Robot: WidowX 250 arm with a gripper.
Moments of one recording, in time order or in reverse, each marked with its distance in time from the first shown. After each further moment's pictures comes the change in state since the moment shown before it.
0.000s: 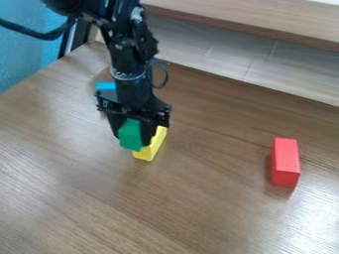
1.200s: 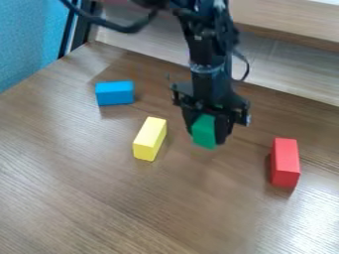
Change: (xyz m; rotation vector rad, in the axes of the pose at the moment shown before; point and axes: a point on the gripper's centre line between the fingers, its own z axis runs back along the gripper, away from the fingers) arm 0.024 -0.098 0.013 -0.140 -0.025 -0.211
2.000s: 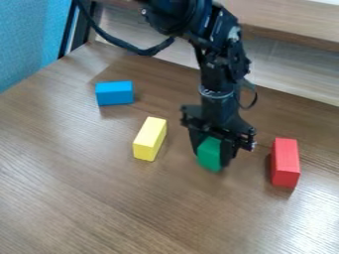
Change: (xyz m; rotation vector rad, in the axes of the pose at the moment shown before) arm -0.010 -0.009 -0.029 0.020 0.060 -0.044
